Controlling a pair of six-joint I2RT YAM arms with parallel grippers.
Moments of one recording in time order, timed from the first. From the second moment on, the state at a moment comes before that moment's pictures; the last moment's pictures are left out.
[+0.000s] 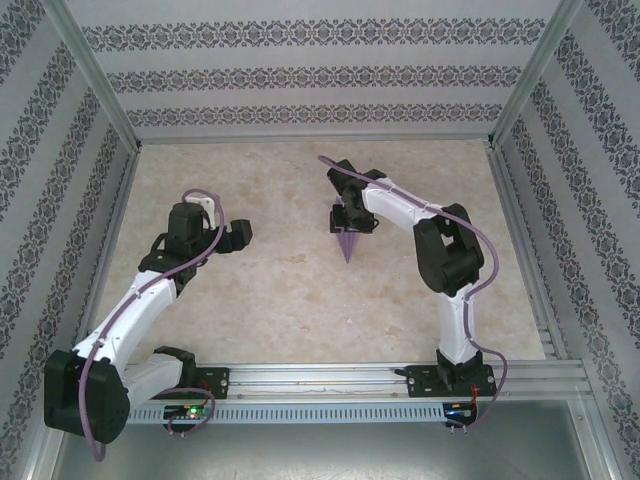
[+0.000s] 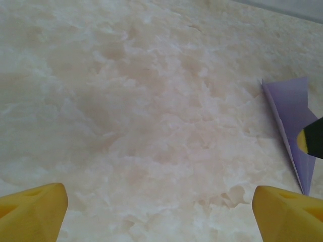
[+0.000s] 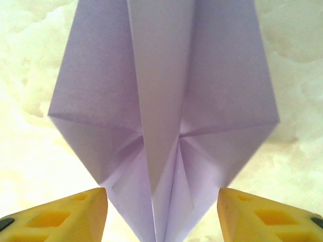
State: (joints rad) left arm -0.16 1.07 0.71 -0.28 0.10 -0.33; right arm 0.51 2.06 1.61 -0.89 0.02 0.52
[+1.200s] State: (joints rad) left arm 0.03 1.35 0.38 0.48 -0.09 -0.11; right arm 0.05 1.36 0.36 0.59 0.10 0.03
